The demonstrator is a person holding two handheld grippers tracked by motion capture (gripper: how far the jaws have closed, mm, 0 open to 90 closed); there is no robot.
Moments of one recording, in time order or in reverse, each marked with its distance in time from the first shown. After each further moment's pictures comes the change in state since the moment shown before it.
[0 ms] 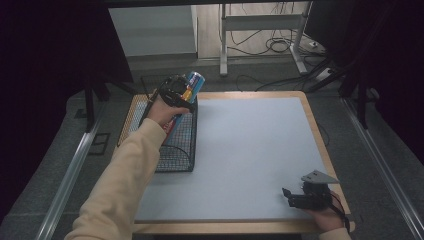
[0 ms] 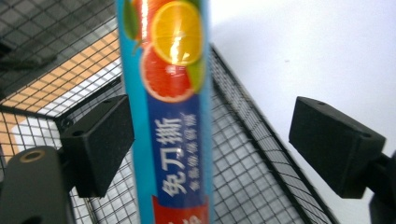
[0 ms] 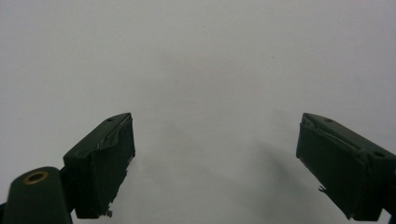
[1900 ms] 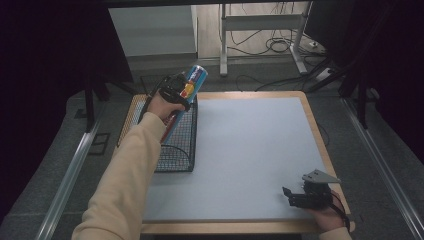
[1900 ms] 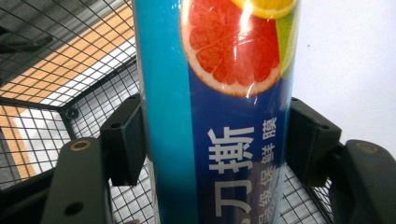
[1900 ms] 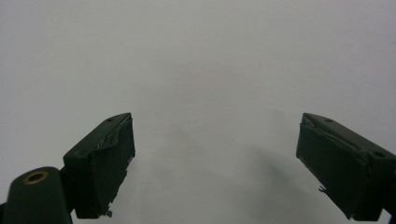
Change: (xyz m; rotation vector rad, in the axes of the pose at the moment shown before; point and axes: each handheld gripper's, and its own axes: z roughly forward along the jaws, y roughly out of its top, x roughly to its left) left arm 0.022 0.011 0.027 0.123 0.005 -0.022; right arm -0.002 0.001 -0.001 -0.020 0.008 0.000
